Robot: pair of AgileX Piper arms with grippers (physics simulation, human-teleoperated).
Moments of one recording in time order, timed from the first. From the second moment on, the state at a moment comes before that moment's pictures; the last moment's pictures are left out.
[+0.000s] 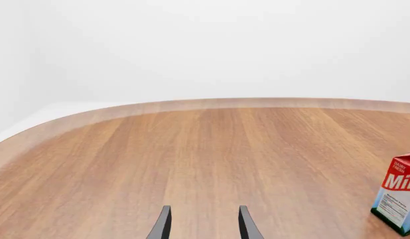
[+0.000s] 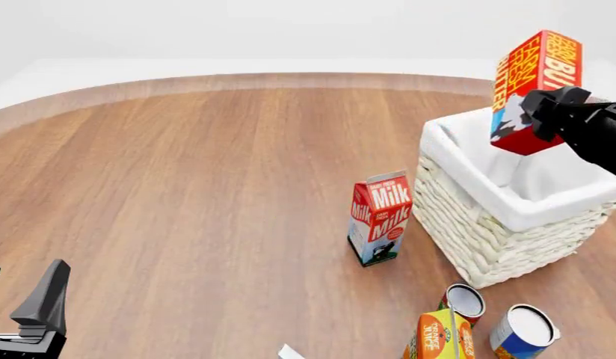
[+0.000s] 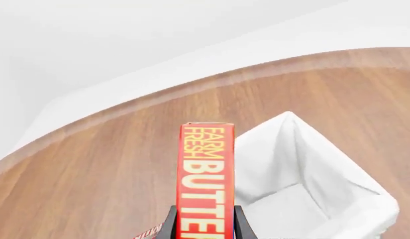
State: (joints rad) left arm 0.00 0.01 0.00 0.00 0.00; right arm 0.05 0.94 -0.80 0.17 0.33
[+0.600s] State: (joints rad) left arm 0.00 0.01 0.00 0.00 0.00; right arm -0.01 1.01 -0.75 0.10 0.39
